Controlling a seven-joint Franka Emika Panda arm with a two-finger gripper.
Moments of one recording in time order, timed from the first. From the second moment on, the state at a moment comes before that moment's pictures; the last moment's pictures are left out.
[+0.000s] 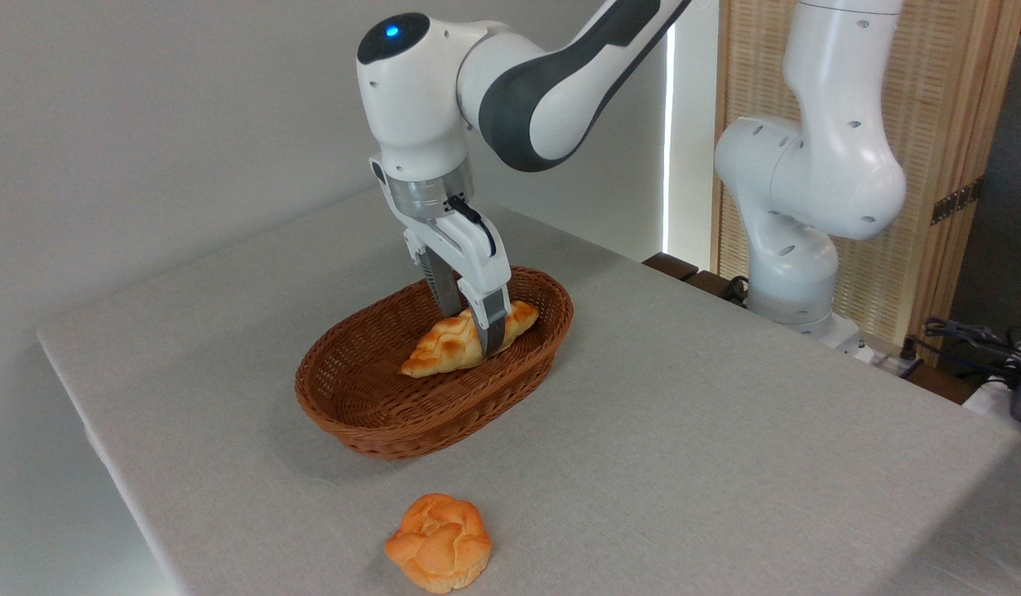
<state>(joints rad) -0.16 -0.22 -0.15 -2.32 -0.23 2.00 0.66</state>
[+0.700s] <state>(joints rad) -0.16 -0.21 -0.15 -2.33 -0.13 2.00 0.66</state>
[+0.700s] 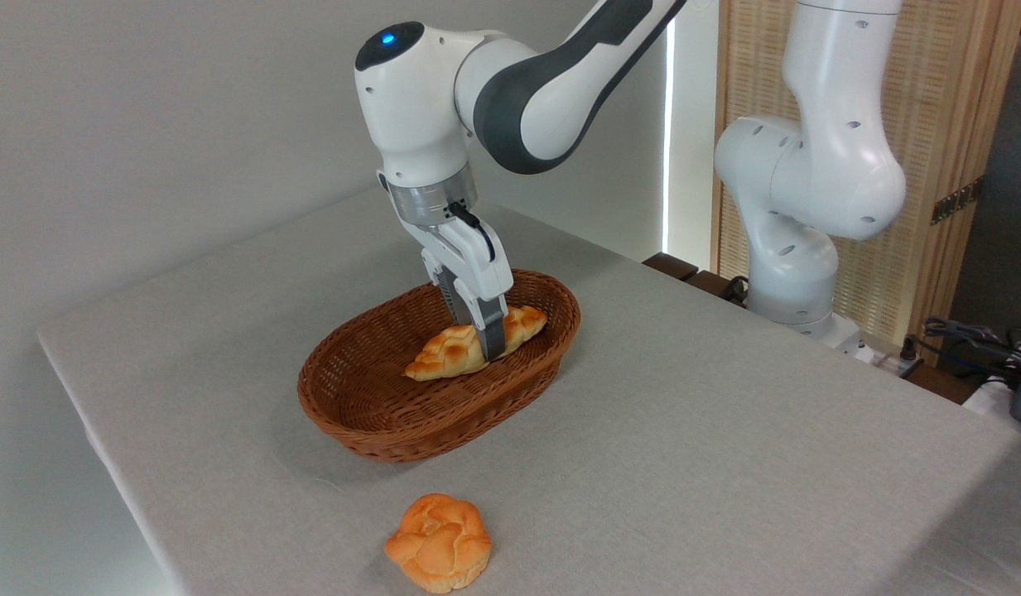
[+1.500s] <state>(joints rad) -0.16 -0.22 -0.01 -2.06 -0.15 1.79 0.70</state>
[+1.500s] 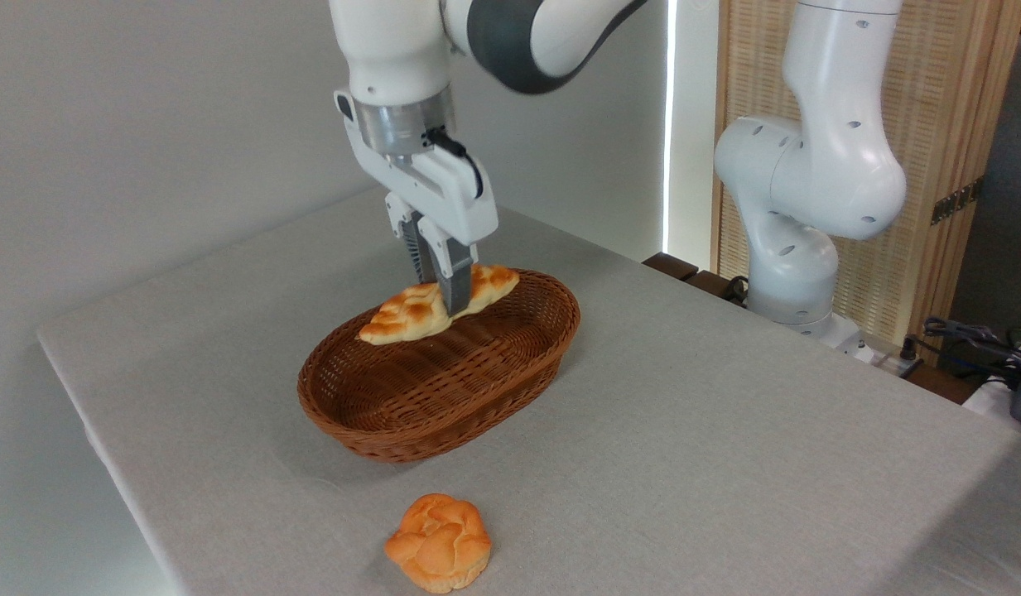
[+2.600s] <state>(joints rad) -0.15 -0.05 0.26 -2.05 0.07 1.71 1.01</state>
